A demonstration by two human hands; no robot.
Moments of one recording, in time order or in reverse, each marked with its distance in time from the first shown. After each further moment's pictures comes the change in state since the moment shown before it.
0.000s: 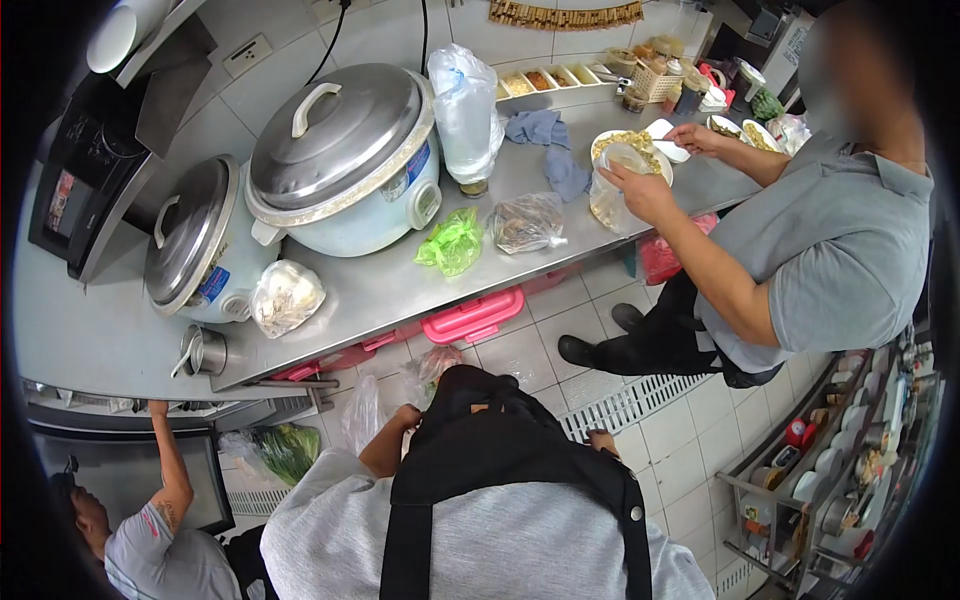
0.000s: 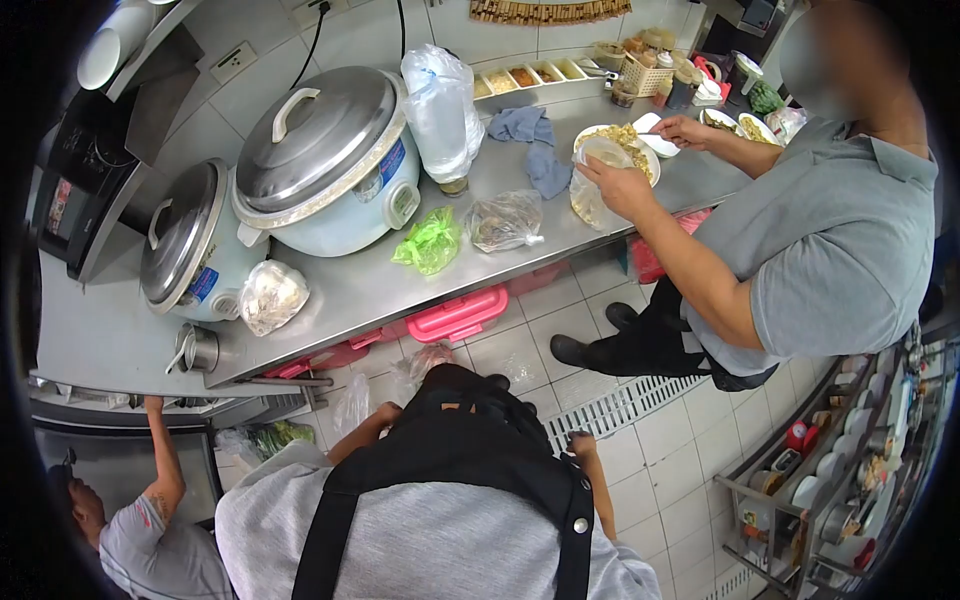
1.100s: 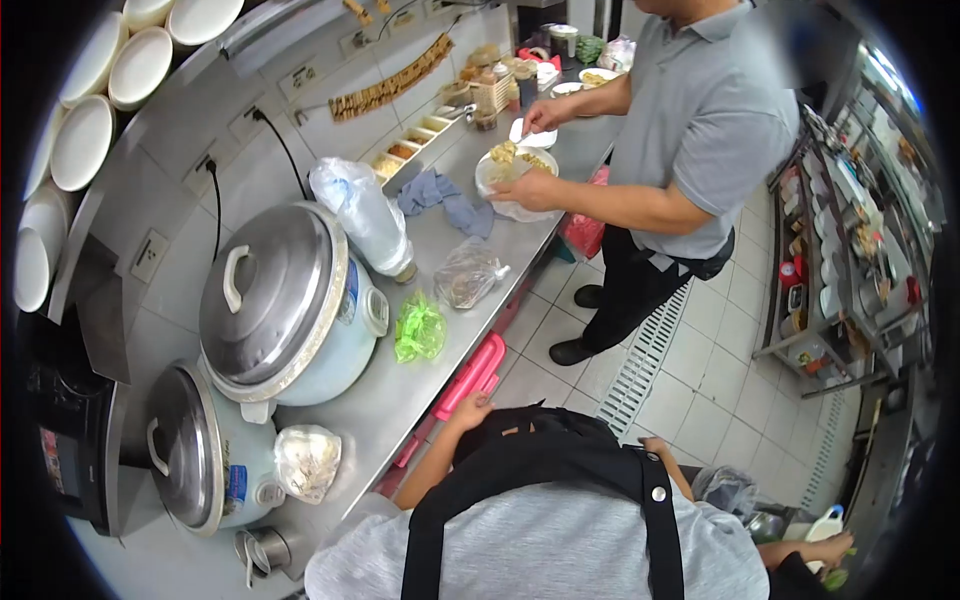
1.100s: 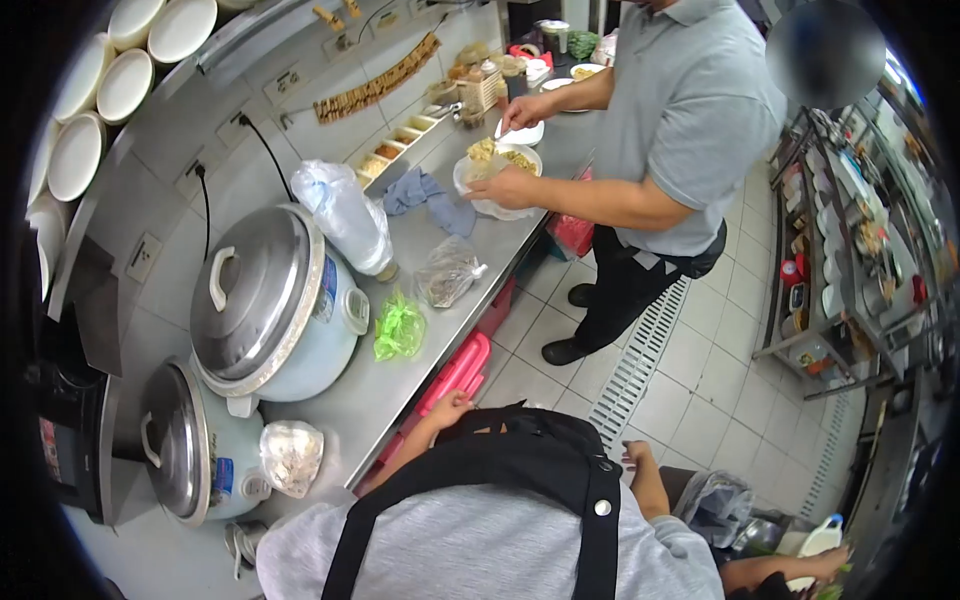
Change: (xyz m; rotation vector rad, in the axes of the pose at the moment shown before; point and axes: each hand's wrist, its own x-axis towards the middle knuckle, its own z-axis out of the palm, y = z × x) left_hand 0.054 0.182 -0.065 0.176 -0.100 0.917; right_hand -0.049 0.119 0.049 0.276 0.247 0.221
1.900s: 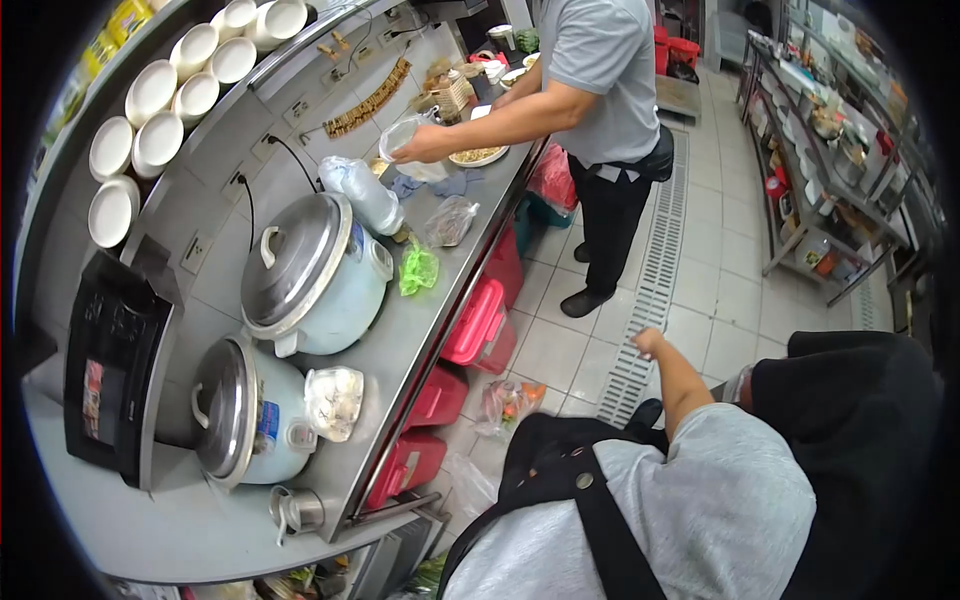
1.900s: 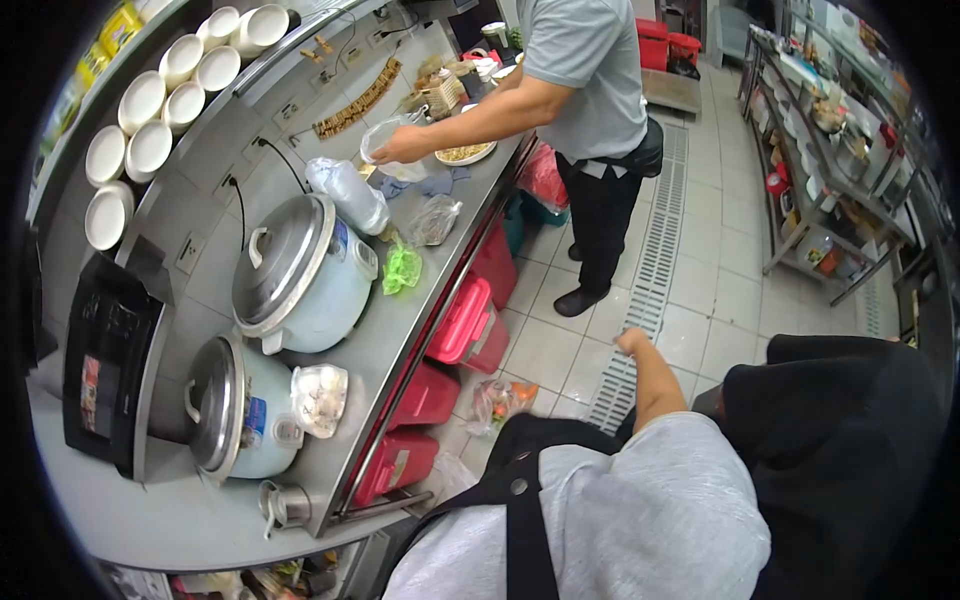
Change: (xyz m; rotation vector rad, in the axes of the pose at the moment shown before) left_hand -0.492 -0.241 0.060 0.301 1.131 -0.476; right_hand -0.014 -0.005 0.011 -0.545 0.118 -0.782
